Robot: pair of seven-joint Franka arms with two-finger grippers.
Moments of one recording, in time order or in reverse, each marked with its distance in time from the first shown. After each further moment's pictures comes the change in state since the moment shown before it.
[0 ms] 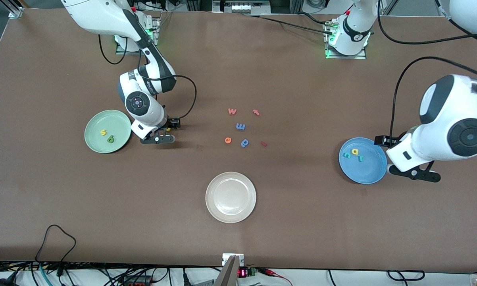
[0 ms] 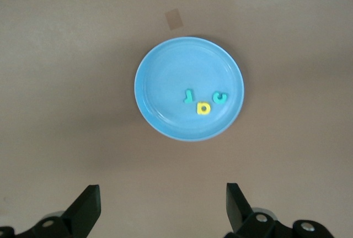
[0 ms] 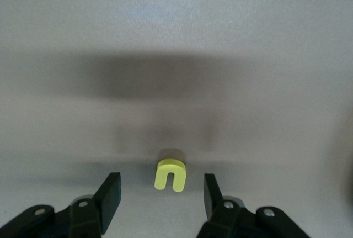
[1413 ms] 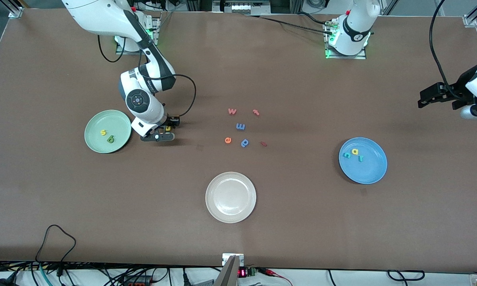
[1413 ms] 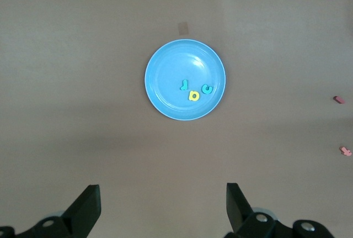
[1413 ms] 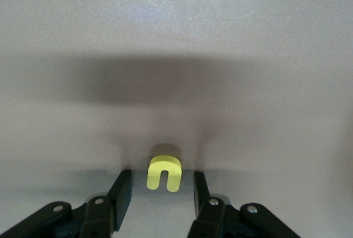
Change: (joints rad) left arm -0.360 -0.499 0.671 -0.295 -0.412 0.123 0.145; right arm 0.000 0.000 0.000 -0.047 0.000 0.062 0.000
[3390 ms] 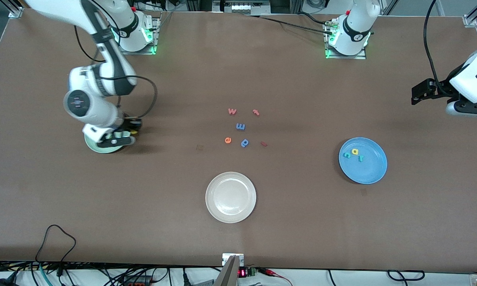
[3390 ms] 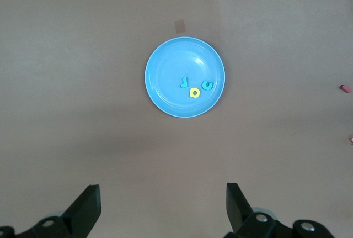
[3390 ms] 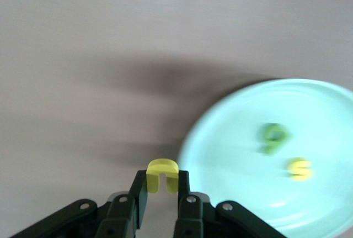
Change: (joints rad) left arm -0.003 -0.011 -0.053 0.003 0.051 -0.014 -0.001; right arm -0.287 -0.152 -0.030 0.017 -0.002 -0.185 -0.403
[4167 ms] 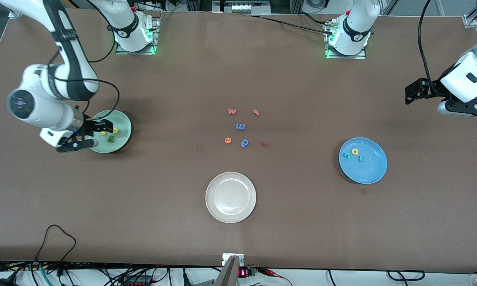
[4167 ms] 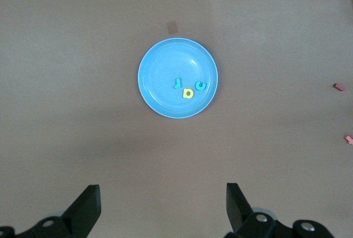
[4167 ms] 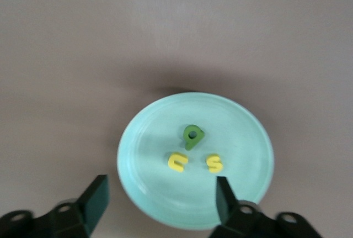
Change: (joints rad) left arm -0.003 0.000 -0.029 0.000 0.000 0.000 -0.017; right arm -0.122 -0.062 0.009 0.159 0.000 -0.192 -0.149
